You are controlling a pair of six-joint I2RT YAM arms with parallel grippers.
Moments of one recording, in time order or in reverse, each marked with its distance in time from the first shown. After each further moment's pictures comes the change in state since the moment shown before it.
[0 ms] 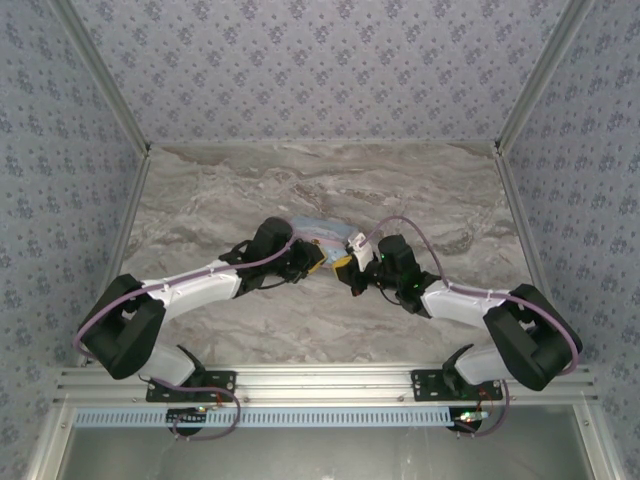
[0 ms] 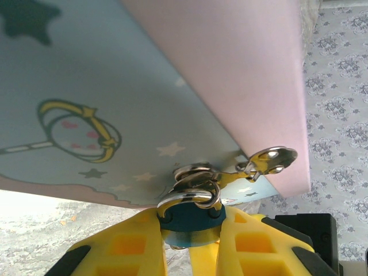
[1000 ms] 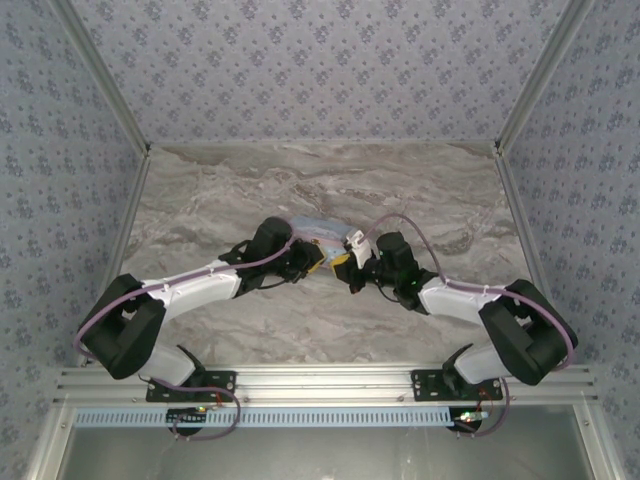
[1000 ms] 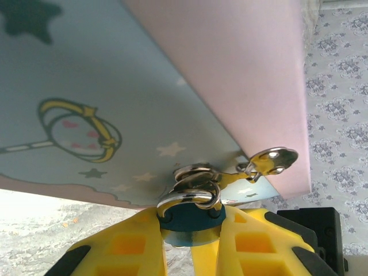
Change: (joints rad) left arm 0.002 0.001 -0.002 0.003 -0.002 0.002; right arm -0.005 0.036 0.027 0.016 -0.019 0.008
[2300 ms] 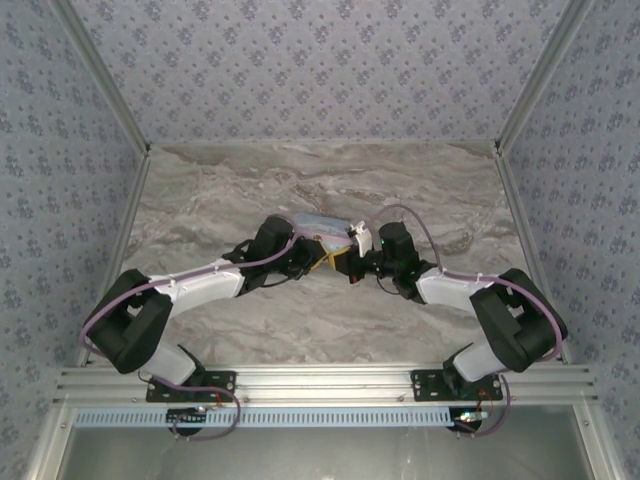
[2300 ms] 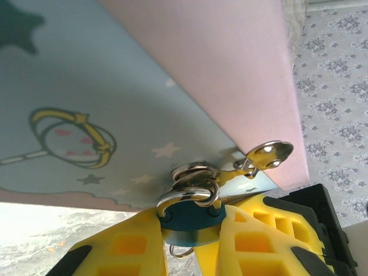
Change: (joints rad) left arm 0.001 0.039 0.002 0.079 -0.002 0.027; right arm -0.071 0.074 0.062 0.027 -0.131 0.175
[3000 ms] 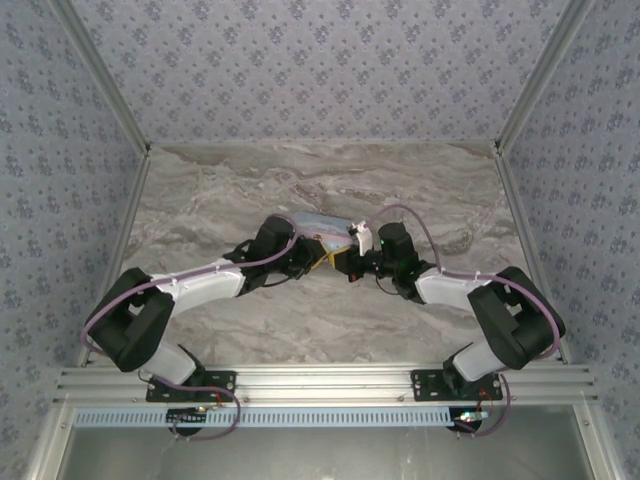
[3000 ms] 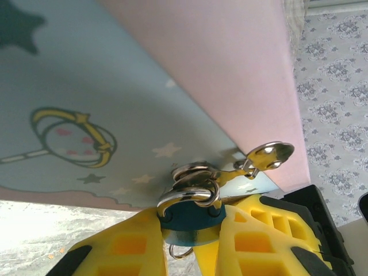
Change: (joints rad) left arm 0.000 0.013 0.000 0.012 -0.011 -0.001; right arm 0.006 0.014 -0.013 0.027 0.035 0.074
